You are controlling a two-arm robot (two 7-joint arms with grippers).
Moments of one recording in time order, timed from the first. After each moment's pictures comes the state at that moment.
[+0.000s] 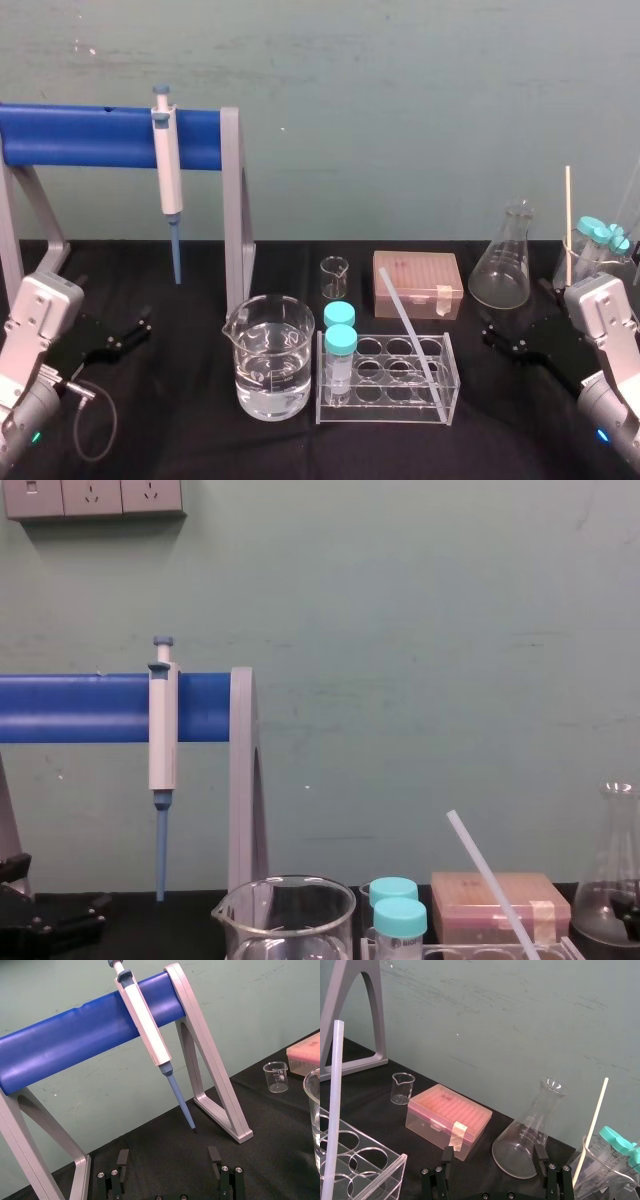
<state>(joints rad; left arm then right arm) -0.20 0.60 0.45 -1.41 -0.25 -0.12 0.03 0.20 0.60 -0.45 -1.41 0.25 -0.12 -0.03</state>
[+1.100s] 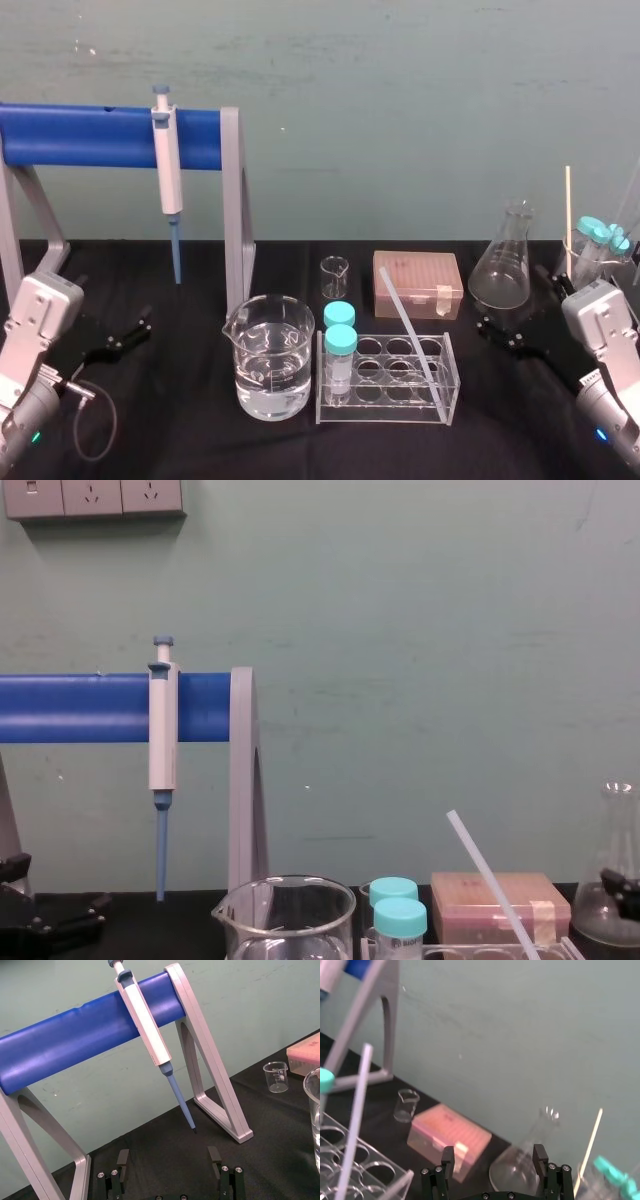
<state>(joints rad) -0.20 0.60 0.45 -1.41 -0.25 -0.12 0.03 0.18 0.61 -0.45 -1.43 0.16 -0.22 -0.05</state>
